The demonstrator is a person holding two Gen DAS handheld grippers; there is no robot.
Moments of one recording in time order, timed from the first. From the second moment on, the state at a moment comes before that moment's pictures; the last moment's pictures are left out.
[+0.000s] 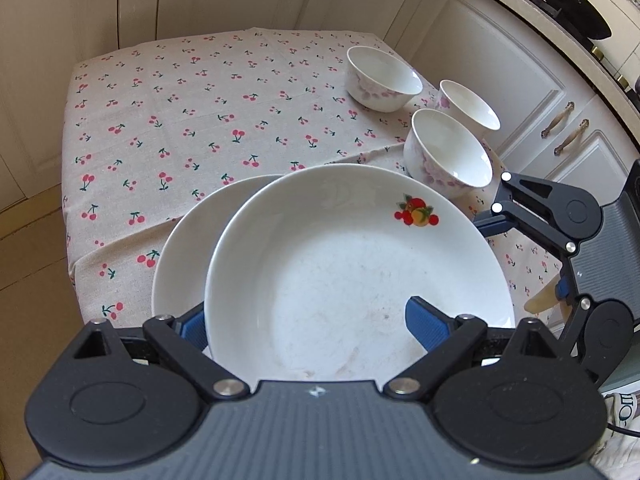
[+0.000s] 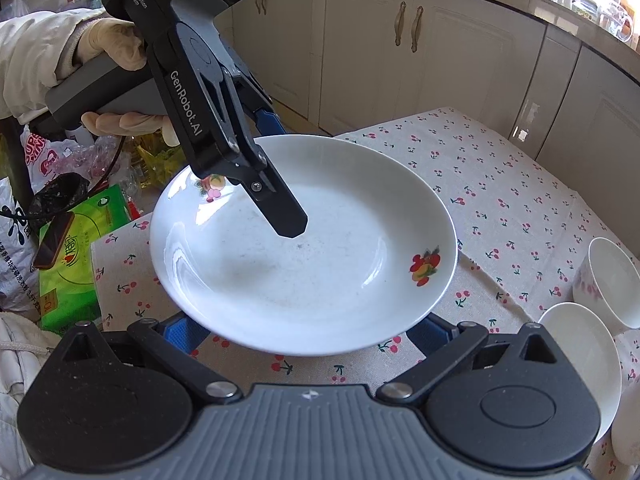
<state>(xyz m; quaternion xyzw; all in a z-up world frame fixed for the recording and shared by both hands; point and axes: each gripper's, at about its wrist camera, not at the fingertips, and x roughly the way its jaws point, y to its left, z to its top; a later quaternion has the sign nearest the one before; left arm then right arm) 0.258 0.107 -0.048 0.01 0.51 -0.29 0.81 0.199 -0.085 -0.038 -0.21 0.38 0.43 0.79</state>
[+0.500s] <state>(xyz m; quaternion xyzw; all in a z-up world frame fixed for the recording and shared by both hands) 0.270 0.111 -0.063 0.01 0.54 -0.29 0.79 0.202 -0.080 -0.046 -0.22 0.39 0.42 0.79</state>
